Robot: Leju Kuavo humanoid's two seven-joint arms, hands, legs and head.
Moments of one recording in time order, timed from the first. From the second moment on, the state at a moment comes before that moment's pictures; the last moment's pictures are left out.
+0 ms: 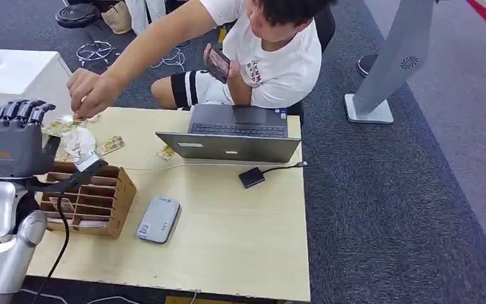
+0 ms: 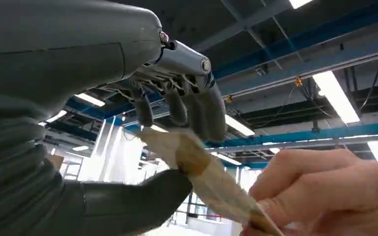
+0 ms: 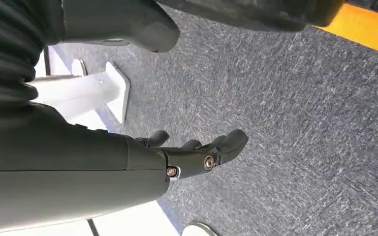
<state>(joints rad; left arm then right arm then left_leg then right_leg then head) -0.25 0.42 0.00 -1.49 -1.22 0.42 0.05 -0.10 0.07 1.35 -0.15 -0.59 -0.36 0.23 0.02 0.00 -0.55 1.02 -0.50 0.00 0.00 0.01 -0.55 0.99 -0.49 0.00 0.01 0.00</state>
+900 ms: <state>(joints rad) -0.12 0.43 -0.06 -1.62 -1.20 0.41 -0.01 -0.11 0.08 1.38 -0.14 -0.58 -0.37 0.23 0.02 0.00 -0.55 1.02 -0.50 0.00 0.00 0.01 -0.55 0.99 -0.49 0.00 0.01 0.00</state>
